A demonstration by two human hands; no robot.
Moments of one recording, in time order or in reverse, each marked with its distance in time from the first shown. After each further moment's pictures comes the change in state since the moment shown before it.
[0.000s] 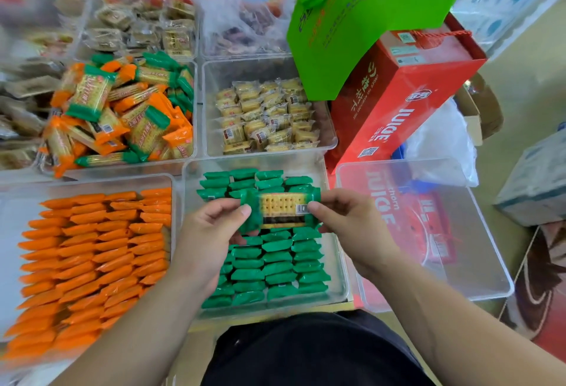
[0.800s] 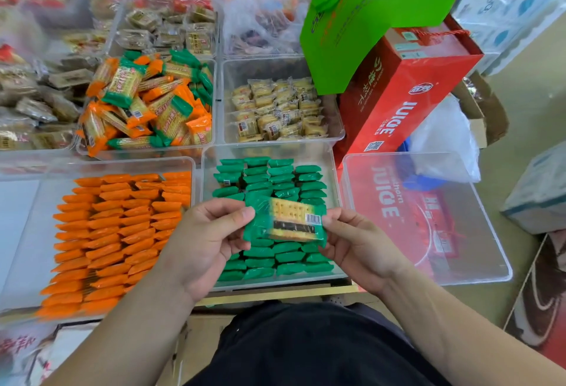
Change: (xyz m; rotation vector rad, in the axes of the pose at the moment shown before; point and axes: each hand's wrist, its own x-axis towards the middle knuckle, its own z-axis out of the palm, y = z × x) left_hand -0.061 0.013 -0.033 -0.231 -0.190 -0.087; right_hand -0.060 0.012 0.008 0.611 -0.255 0.314
